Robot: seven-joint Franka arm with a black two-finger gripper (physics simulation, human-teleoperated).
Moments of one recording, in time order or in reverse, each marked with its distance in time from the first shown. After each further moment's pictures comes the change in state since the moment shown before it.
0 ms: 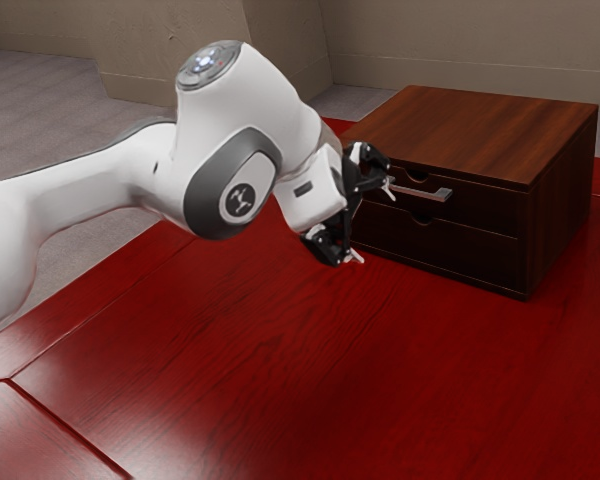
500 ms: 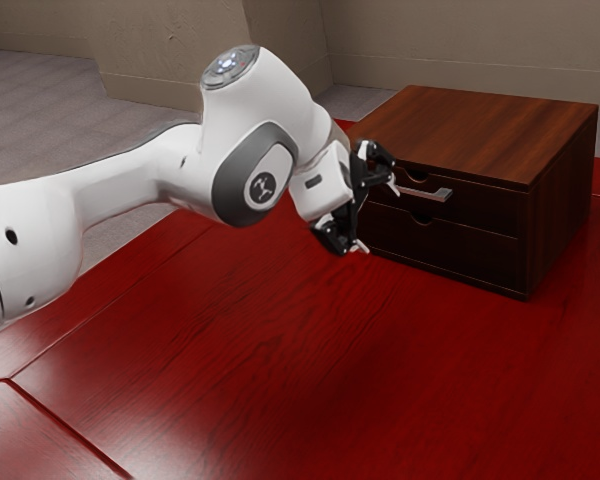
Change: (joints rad) arm 0.011 0.167 0.032 0.154 -0.004 -0.009 0.072
